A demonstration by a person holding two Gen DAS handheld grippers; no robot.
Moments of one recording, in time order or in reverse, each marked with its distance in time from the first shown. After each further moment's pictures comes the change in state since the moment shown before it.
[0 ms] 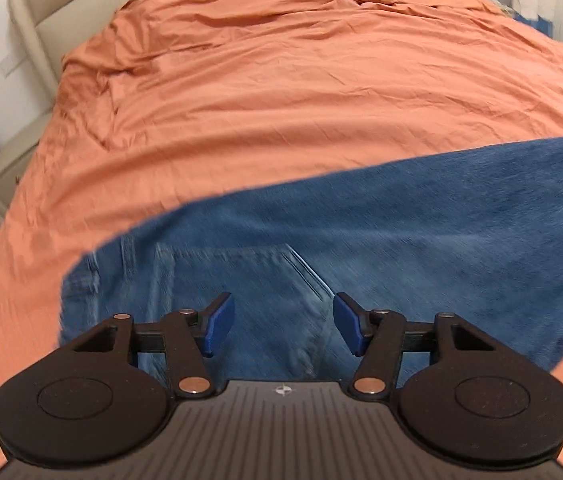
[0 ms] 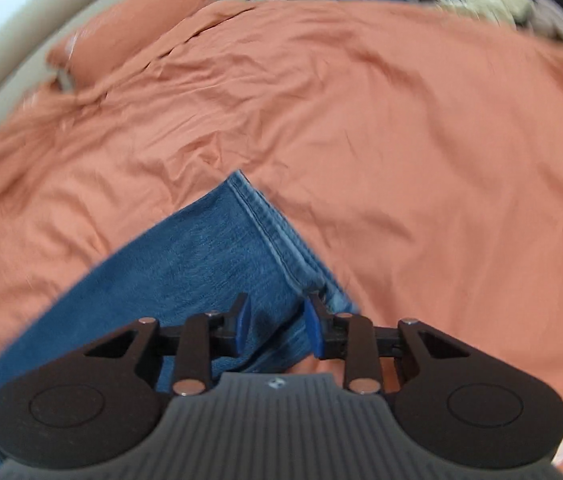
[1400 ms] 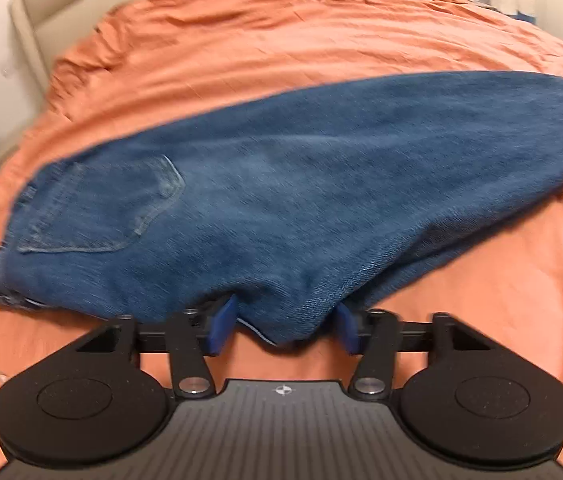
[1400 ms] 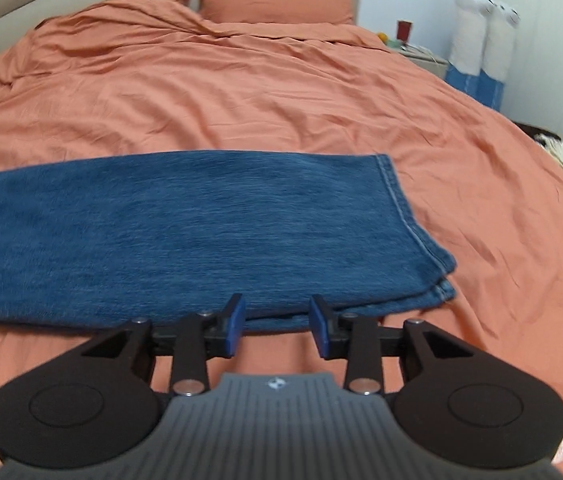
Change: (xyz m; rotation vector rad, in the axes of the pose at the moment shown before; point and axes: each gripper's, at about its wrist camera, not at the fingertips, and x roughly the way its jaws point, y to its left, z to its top) left arm -0.015 -0.118 -0.098 0.034 -0.069 0.040; right arm -0.028 0.114 -0.112 -0.653 -0.084 -0.054
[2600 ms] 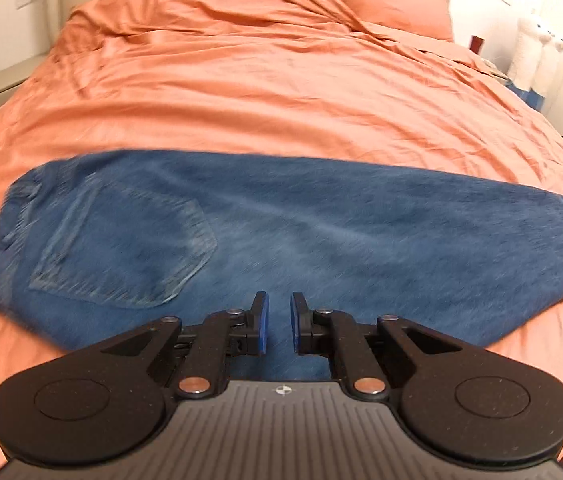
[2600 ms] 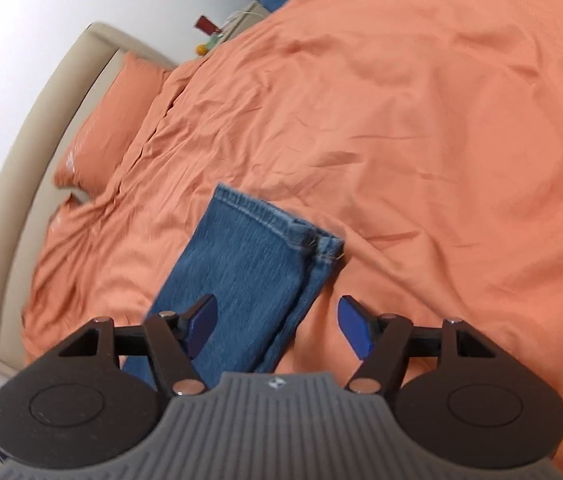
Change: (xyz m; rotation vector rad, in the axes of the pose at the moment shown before) left arm -0.009 0.066 0.069 -0.237 0.026 -0.203; right arm 0.019 -0.167 -0.045 1.053 -0.062 0.220
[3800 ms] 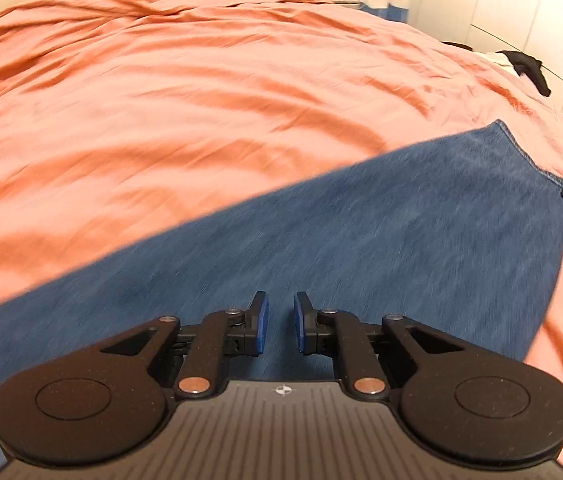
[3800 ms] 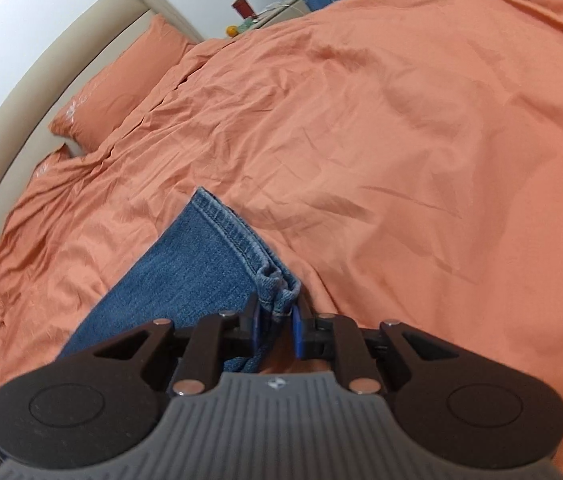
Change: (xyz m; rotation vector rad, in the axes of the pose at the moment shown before) left arm 0.157 -0.209 0.071 0.399 0.054 -0.252; right arm 0.032 0.009 0.031 -0.336 -0.004 -0.082
